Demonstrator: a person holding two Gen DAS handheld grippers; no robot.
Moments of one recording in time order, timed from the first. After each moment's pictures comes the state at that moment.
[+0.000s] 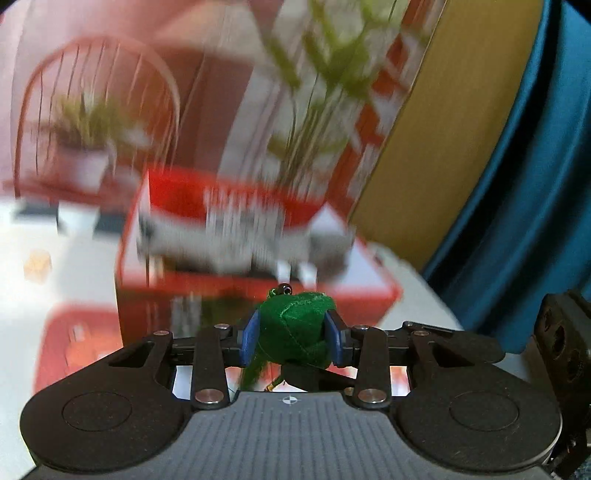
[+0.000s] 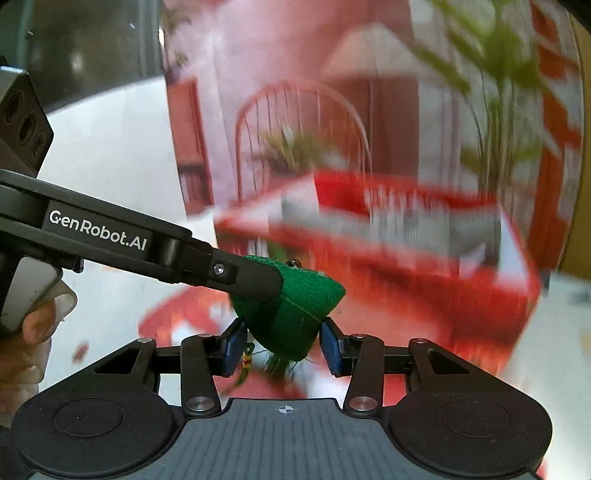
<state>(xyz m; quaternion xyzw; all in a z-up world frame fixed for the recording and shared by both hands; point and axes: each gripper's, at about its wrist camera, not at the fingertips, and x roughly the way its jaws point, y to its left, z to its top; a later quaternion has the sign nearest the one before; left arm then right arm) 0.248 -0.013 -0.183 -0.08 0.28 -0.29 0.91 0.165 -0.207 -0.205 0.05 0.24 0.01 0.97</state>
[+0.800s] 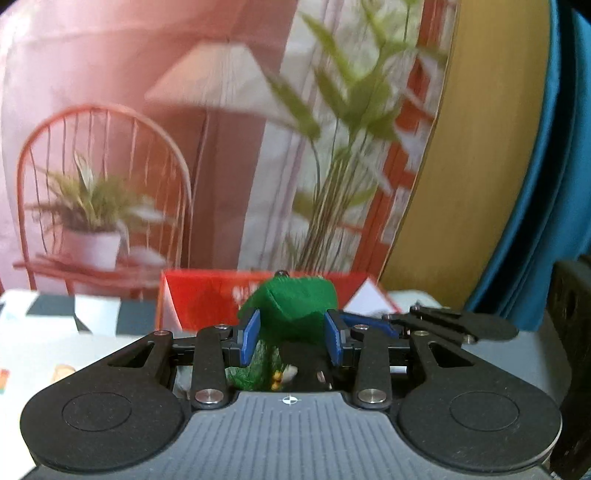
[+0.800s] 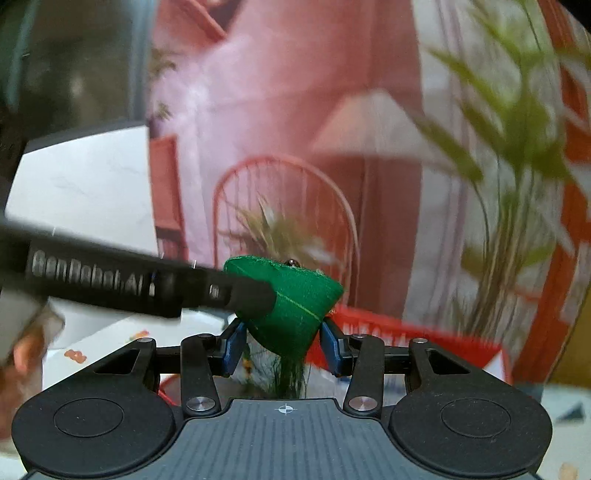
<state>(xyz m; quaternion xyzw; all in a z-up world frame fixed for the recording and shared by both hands) 0.326 -0.034 -0.147 -0.03 0.26 -0.26 0.93 0.281 -0.248 -0.146 0.03 0.20 -0.01 0.98</state>
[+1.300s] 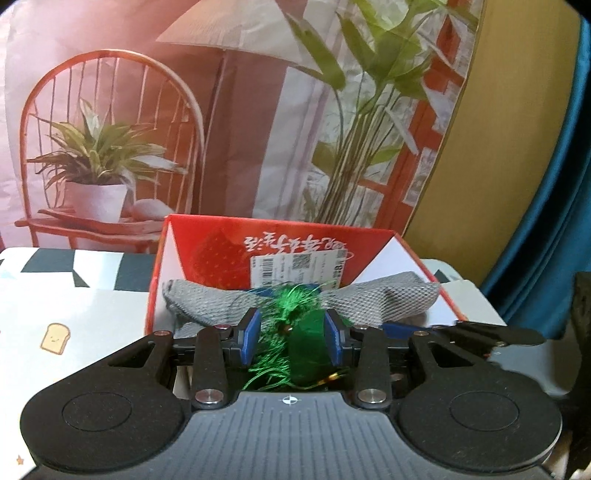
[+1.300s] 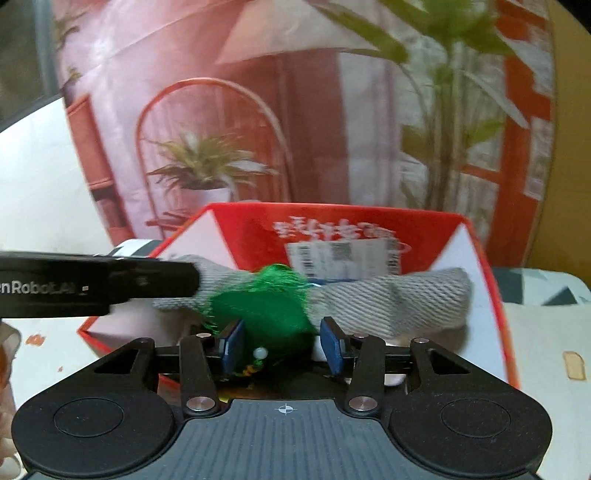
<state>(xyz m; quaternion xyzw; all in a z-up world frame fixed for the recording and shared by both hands) 0.346 -0.034 -0.180 -0.03 0.31 -0.23 0.92 0.278 -0.279 -0.201 0.11 0.29 -0.10 0.94</state>
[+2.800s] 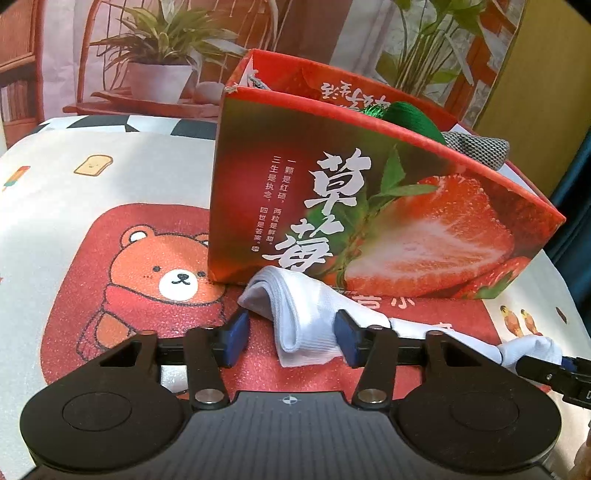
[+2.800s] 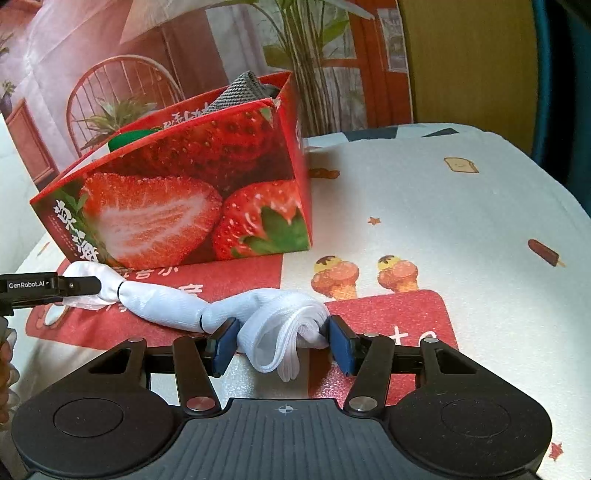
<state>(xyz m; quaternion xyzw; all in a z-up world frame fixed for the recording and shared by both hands) 0.291 0.003 -0.302 -0.06 0.39 -0.17 0.90 0.101 -0.297 -0.297 0.21 0.33 -0.19 0.90</state>
